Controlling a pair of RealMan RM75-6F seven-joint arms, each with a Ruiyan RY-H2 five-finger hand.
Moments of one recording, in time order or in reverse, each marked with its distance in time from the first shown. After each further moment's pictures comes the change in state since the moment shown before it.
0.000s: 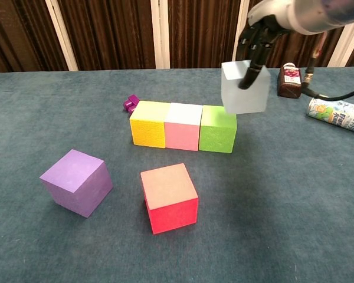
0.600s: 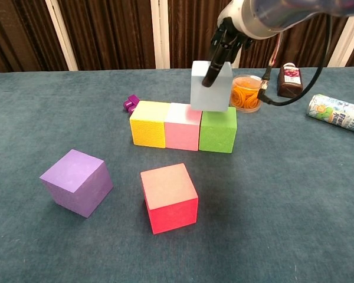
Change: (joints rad) left arm 0.001 -0.003 -0.021 0.004 -0.020 -0.006 -0.010; right arm 0.087 -0.174 0.107 0.185 0.079 0.038 0.006
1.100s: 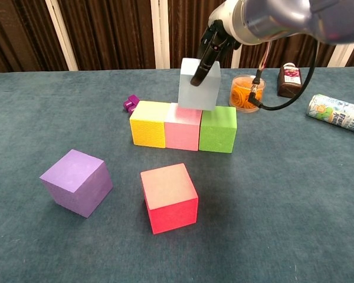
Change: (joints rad) left arm 0.004 0.005 -0.005 -0.006 -0.003 -0.002 -0.014; right arm -0.026 -0.053 -0.007 0.027 -0.121 -0.007 0.065
